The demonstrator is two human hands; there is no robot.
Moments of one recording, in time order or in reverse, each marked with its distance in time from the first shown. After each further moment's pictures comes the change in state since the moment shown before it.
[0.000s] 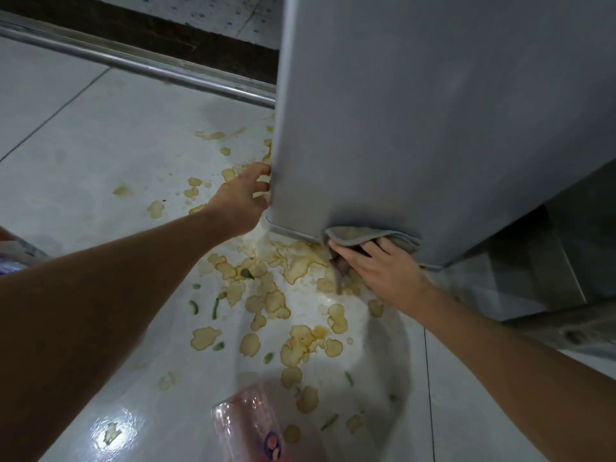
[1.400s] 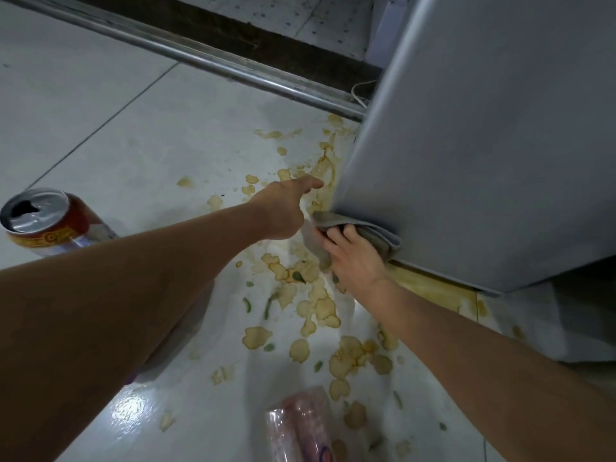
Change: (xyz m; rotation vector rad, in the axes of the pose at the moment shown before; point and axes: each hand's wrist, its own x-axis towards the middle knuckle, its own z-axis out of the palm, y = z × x) left_hand -0.011 -0.017 -0.036 0.297 -0.079 0.028; right_hand 0.122 -0.064 -0.053 -0.257 -0.151 -0.134
